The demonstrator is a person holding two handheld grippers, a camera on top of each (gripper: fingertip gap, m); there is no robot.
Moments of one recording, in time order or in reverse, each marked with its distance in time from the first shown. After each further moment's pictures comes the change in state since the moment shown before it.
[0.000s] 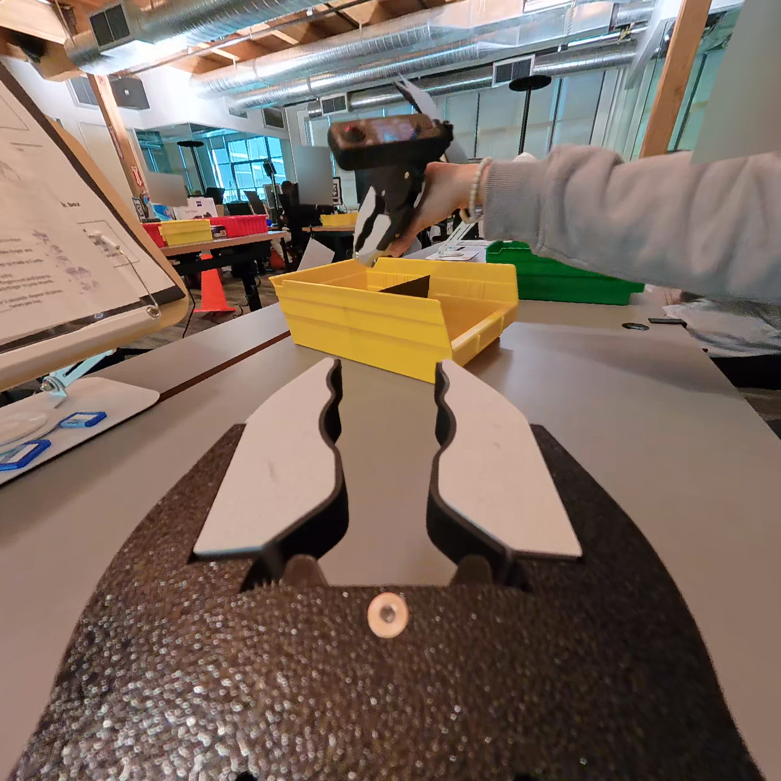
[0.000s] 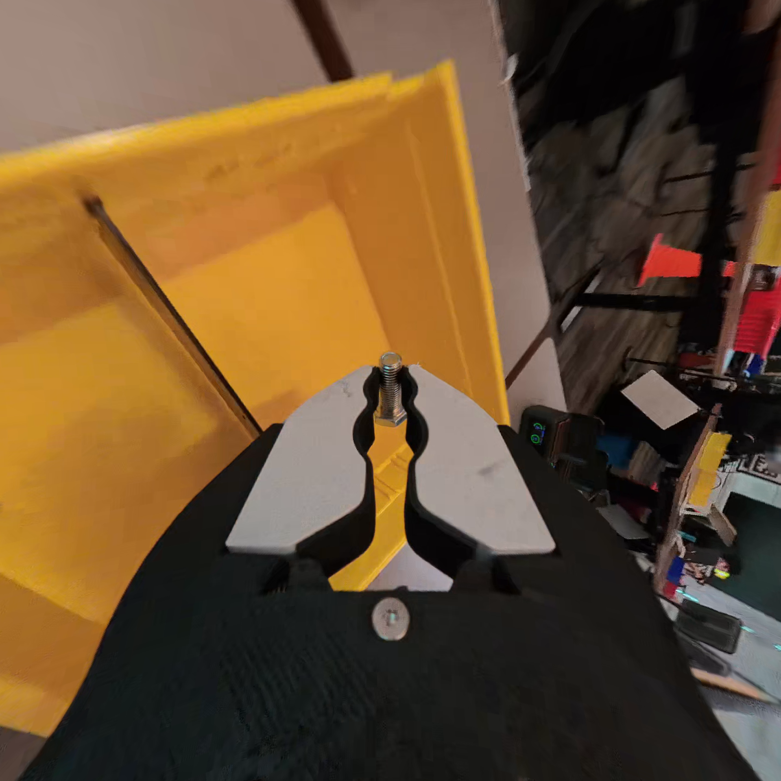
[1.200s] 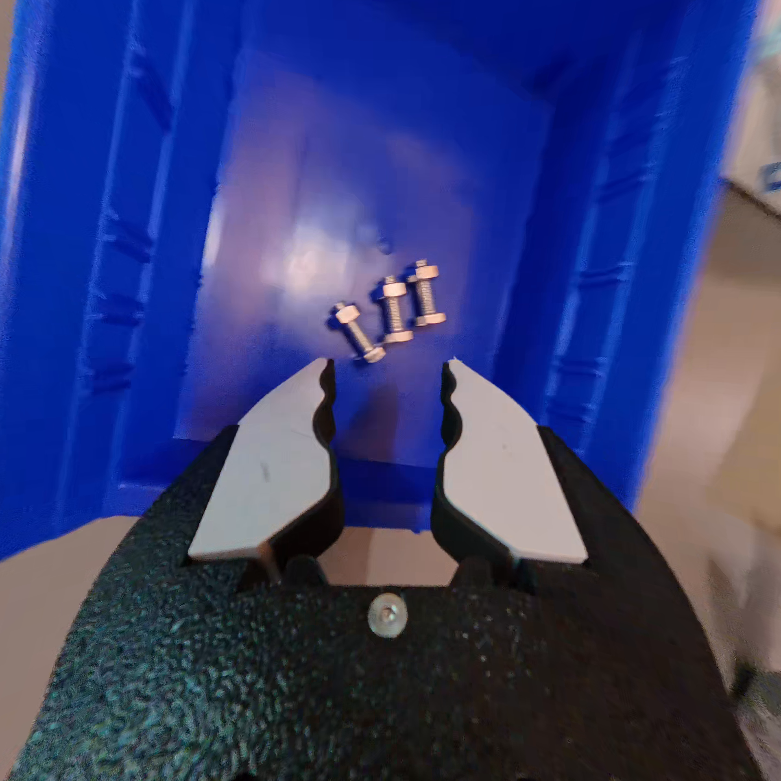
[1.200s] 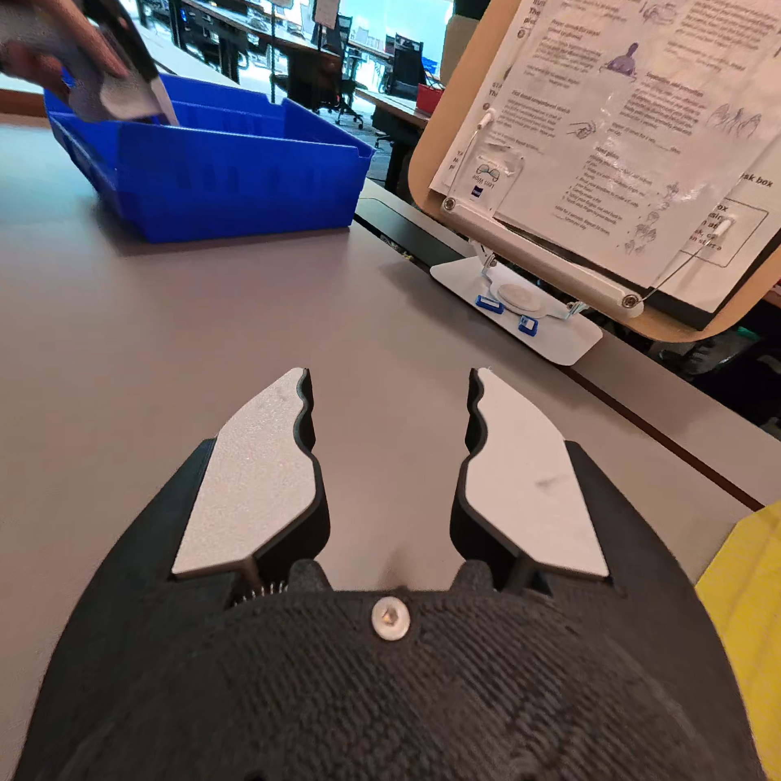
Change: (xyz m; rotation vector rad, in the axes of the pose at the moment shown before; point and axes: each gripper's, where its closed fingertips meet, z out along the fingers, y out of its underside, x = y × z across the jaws) left arm -0.250 0.065 -0.308 -0.833 -1.092 -1.014; right arm -0.237 -0.189 -0.139 1.027 -0.210 0.402
